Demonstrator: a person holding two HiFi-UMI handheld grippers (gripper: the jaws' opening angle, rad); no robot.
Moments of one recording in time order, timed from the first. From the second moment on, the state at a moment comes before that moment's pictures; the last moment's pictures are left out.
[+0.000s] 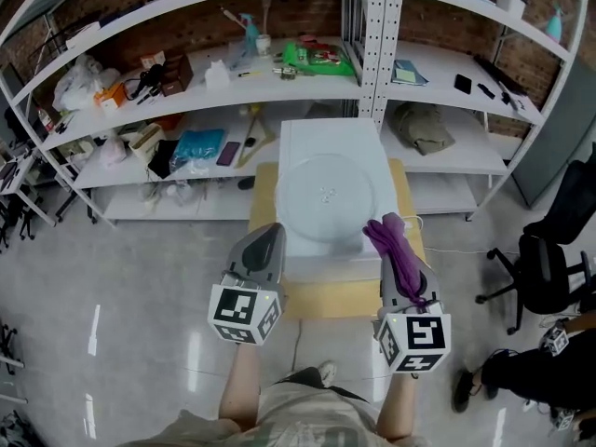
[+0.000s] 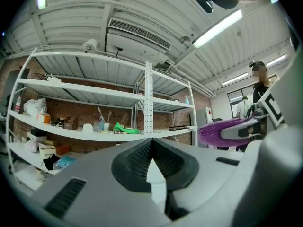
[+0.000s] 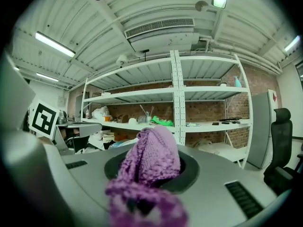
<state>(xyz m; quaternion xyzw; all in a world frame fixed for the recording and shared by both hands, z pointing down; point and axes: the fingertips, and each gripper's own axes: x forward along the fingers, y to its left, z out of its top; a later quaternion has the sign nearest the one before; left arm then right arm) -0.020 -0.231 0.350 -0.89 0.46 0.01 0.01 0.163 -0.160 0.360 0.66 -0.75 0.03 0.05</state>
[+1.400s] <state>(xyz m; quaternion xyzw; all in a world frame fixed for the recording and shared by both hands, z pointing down) -0.124 0.038 0.355 -0.87 0.50 0.02 0.02 0.112 0.110 0.365 0.66 -0.75 0.05 0.04</state>
